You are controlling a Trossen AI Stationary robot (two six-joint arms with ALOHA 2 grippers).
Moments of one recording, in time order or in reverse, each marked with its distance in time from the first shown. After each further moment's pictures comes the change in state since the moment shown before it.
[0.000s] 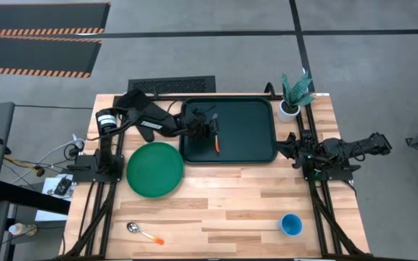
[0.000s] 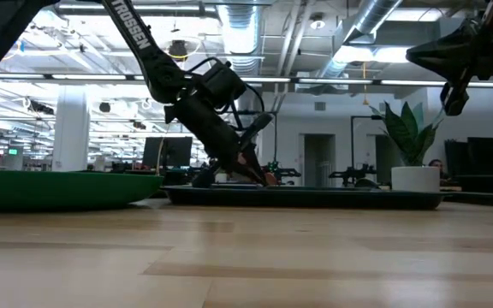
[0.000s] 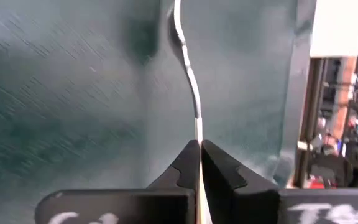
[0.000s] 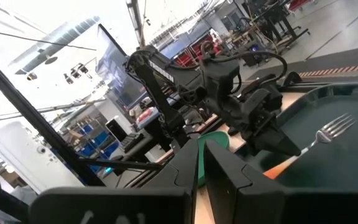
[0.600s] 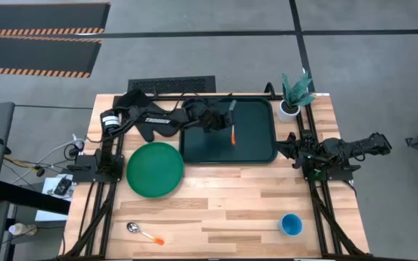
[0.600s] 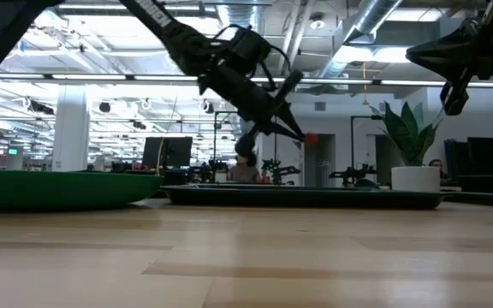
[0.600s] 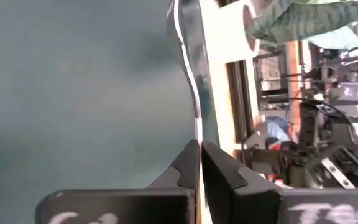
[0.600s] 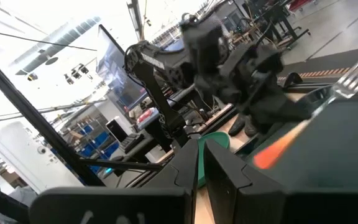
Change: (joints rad) left arm -0.032 0.038 0.319 -0.128 -0.035 0.131; right arm 0.000 0.000 0.000 0.003 0.000 -0.001
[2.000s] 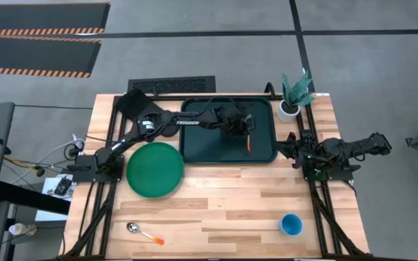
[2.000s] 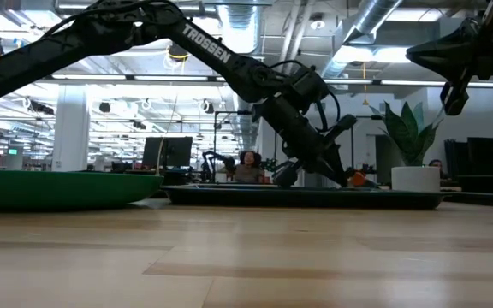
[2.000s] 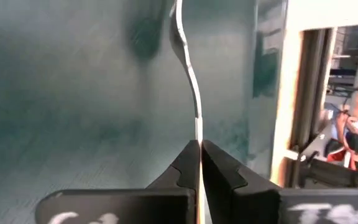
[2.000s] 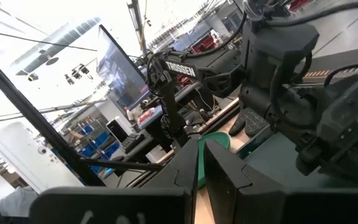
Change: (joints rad) left arm -0.038 0.470 0.642 -0.392 0.092 -0.091; right arm 0.000 -0.001 0.000 0.002 0.000 0.001
